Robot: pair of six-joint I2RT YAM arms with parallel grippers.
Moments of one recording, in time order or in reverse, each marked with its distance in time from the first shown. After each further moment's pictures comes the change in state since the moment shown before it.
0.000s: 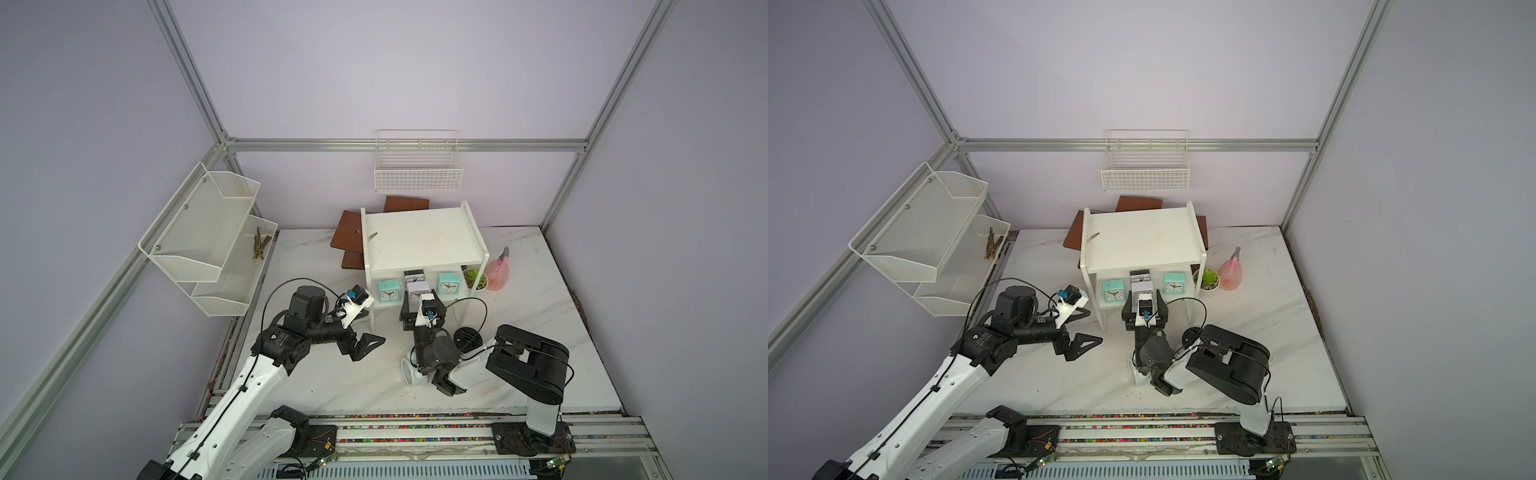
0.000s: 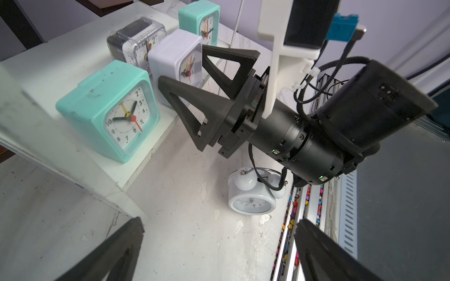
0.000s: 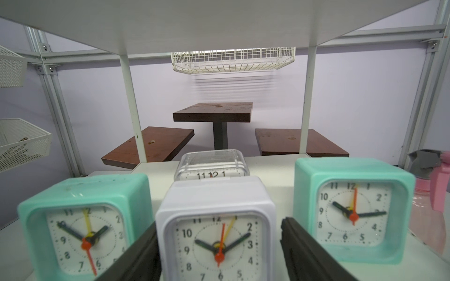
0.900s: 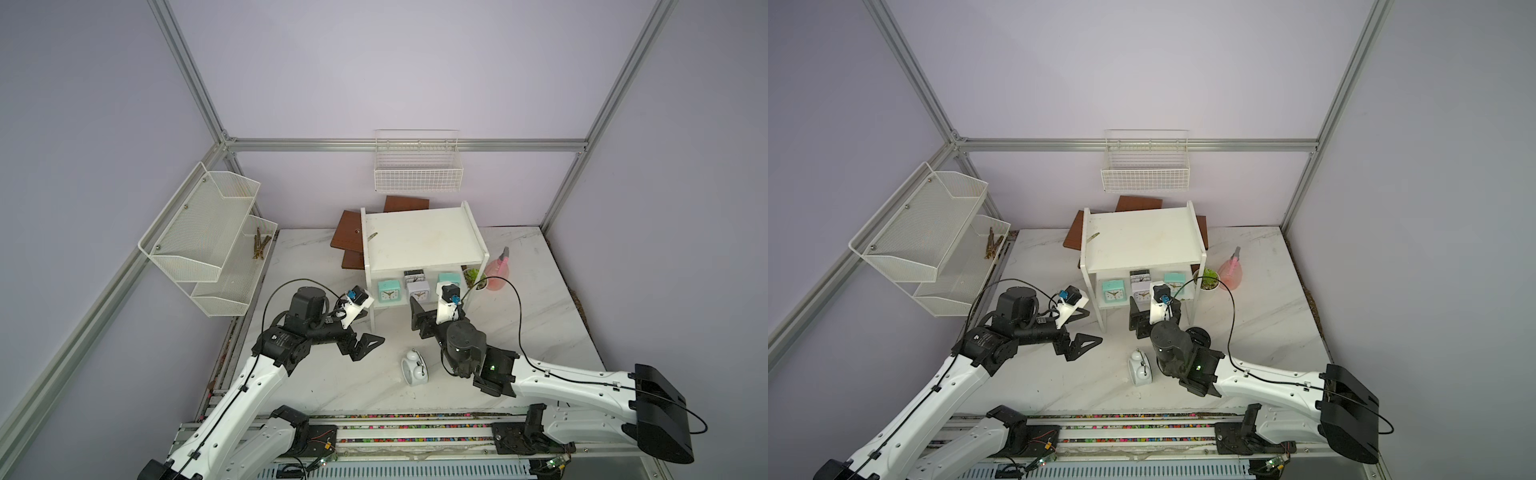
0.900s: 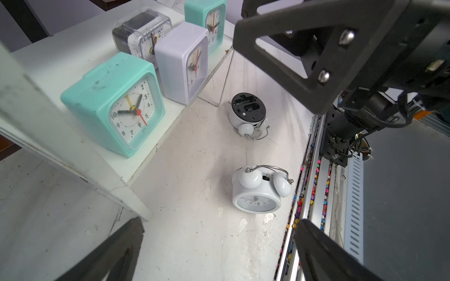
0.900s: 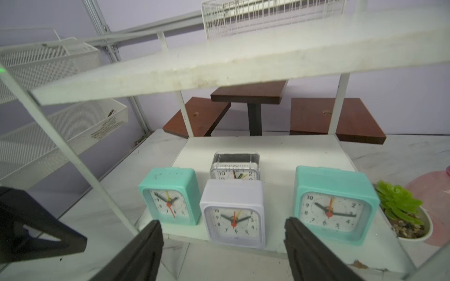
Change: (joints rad) left arm 0.000 -0.002 -0.005 0.006 -0.026 0.000; right arm 0.019 -0.682 0.071 -1.328 -0.237 0.568
